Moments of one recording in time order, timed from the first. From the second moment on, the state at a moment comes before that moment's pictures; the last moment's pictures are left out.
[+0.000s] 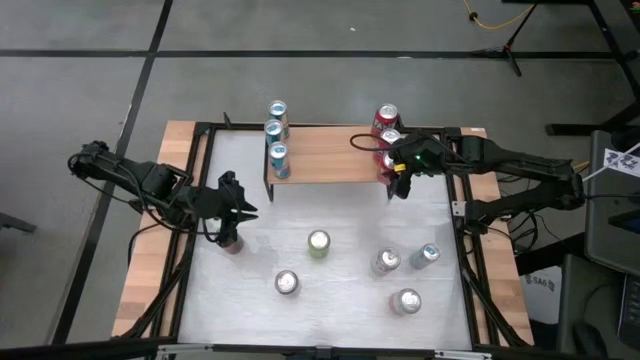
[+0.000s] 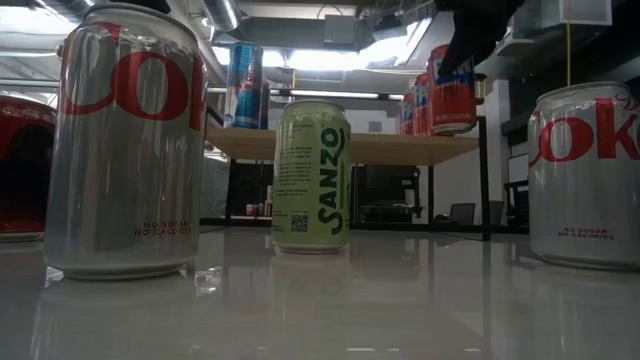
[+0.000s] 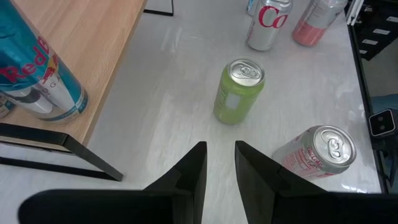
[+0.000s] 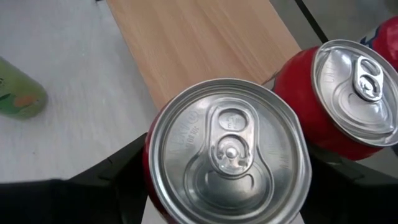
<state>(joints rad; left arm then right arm) -0.35 0.97 1.06 -0.87 -0.35 -0.47 -0.19 1.18 1.25 -0.96 0.26 0.07</state>
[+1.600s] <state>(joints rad) -0.35 0.97 1.06 -0.87 -0.35 -0.47 -0.33 1.22 1.25 -0.94 0.17 -0.04</state>
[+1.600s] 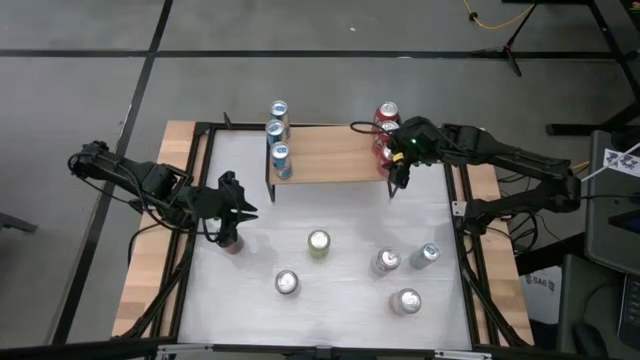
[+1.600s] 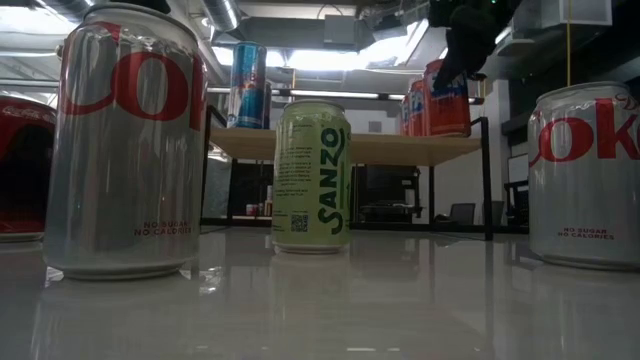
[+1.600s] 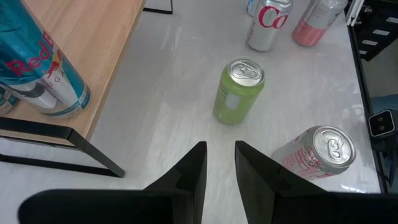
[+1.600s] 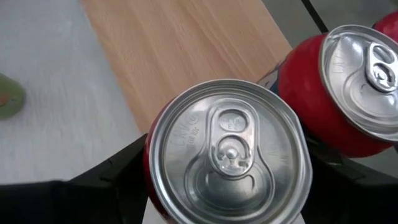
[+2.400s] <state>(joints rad) -0.35 0.97 1.06 -0.87 -0.35 -0.47 -0.33 1.22 1.25 -0.95 0.17 -0.04</state>
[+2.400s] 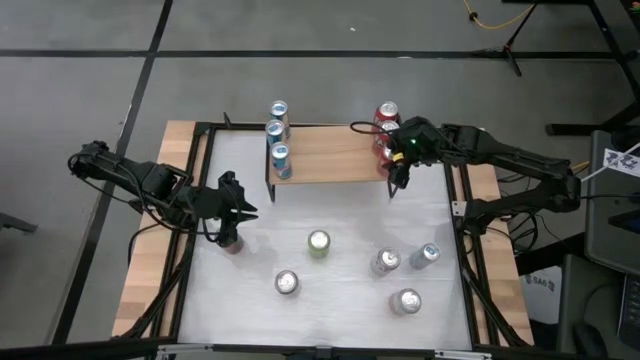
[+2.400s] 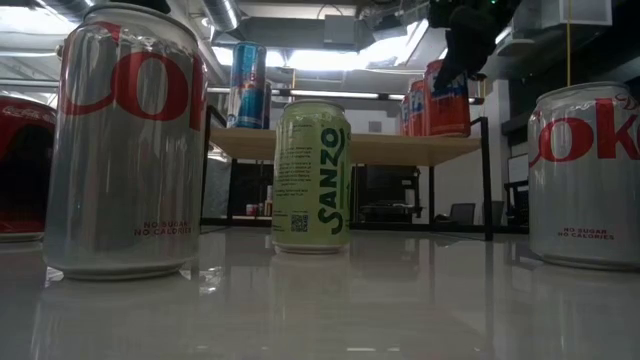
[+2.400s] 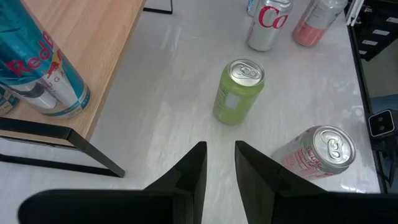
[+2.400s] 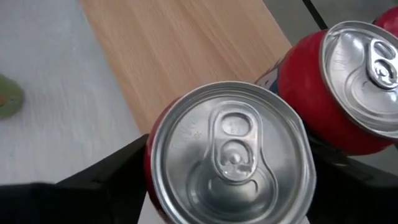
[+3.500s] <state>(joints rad) -0.35 0.97 1.06 -0.87 -0.35 -0.47 -0.33 1.22 1.41 -1.11 0.15 -0.02</state>
